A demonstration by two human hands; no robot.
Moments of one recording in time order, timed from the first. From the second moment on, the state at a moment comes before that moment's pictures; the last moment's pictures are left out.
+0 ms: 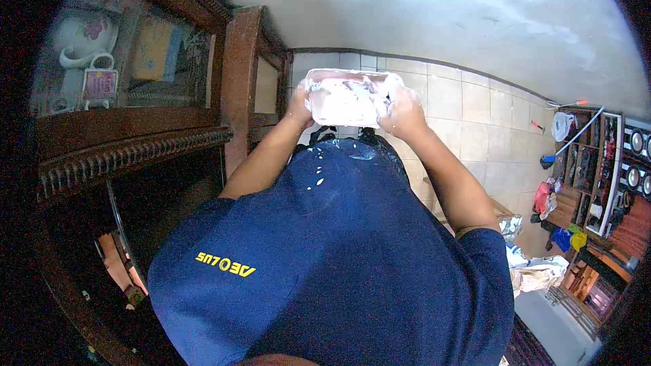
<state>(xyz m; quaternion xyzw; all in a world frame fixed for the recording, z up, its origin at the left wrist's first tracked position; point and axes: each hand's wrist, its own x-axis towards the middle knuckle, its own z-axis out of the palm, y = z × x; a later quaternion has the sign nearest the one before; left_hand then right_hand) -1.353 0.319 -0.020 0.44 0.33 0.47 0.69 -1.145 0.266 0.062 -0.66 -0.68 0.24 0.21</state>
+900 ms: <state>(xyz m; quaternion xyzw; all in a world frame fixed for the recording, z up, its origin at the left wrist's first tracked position) -1.337 0.330 0.003 0.41 0.27 0.46 0.74 -1.171 0.260 0.087 -0.55 -0.82 0.08 0.16</state>
